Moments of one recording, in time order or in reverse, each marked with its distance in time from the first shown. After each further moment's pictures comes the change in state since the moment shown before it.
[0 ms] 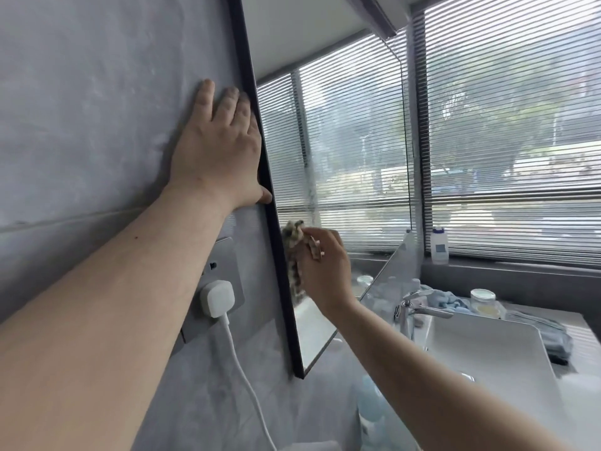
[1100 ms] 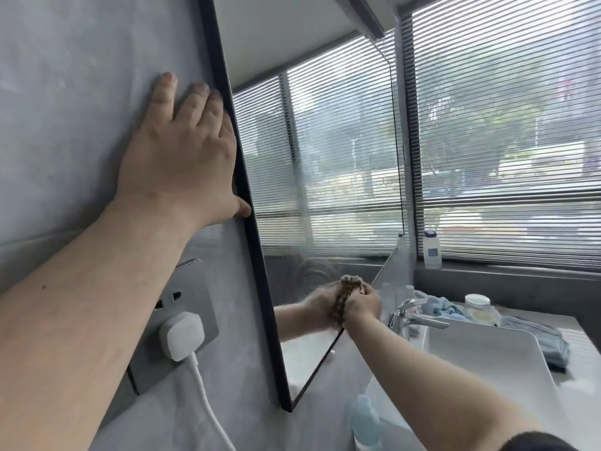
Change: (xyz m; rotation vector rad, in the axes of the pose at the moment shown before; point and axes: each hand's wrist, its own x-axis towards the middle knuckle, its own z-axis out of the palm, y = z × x) left_hand 0.003 0.002 0.003 0.016 0.018 -0.003; right_hand 0.048 0.199 -0.015 0.193 0.413 0.774
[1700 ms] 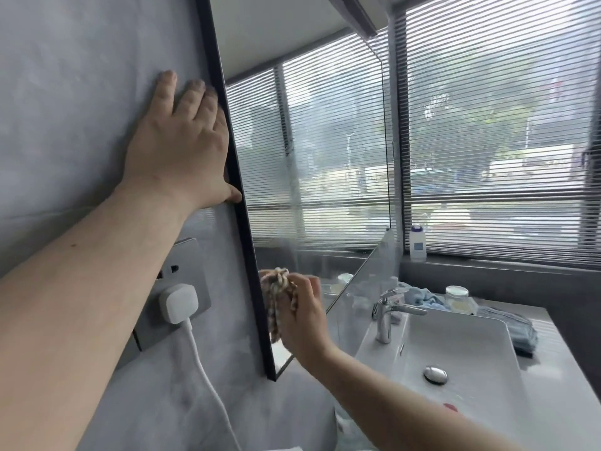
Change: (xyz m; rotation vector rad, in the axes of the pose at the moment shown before) left_hand -0.004 -0.001 -0.003 -0.002 -0.010 -0.001; right_hand -0.163 -0.021 -0.032 -0.317 -0.474 -0.853
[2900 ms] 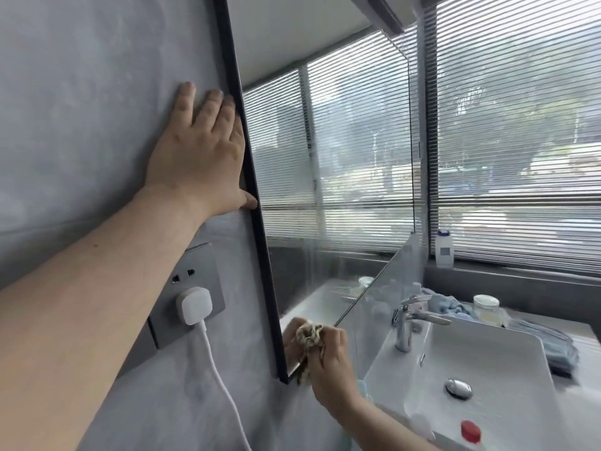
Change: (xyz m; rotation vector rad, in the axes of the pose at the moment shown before) left_hand 0.004 0.000 0.000 0.050 -0.048 0.000; right_hand -0.058 0.063 -0.006 -0.097 -0.156 0.222
